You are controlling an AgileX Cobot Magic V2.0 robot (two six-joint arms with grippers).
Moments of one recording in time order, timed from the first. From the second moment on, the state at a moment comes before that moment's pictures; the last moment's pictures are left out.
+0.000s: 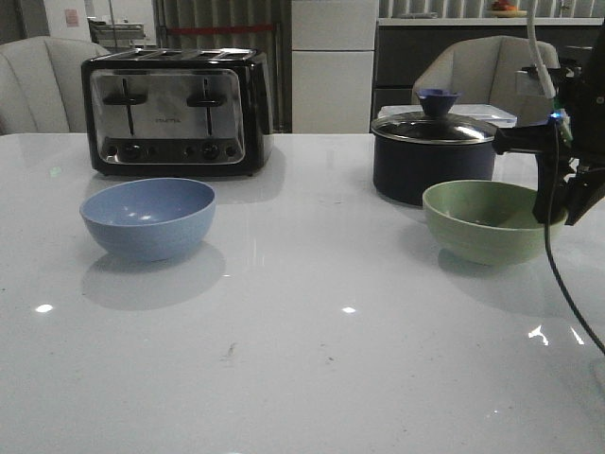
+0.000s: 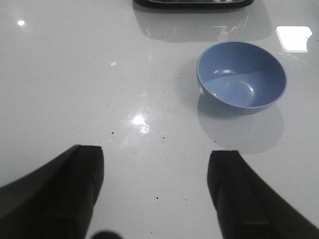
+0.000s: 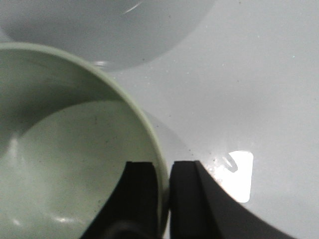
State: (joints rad) left arm -0.06 0.76 -0.66 -0.05 0.59 0.05; right arm -0.01 2.00 -1.50 0.12 0.84 0.04
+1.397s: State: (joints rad) left arm -0.06 0.76 -0.66 -0.05 0.59 0.05; right arm 0.49 1.83 -1.26 0.17 0.73 -0.08
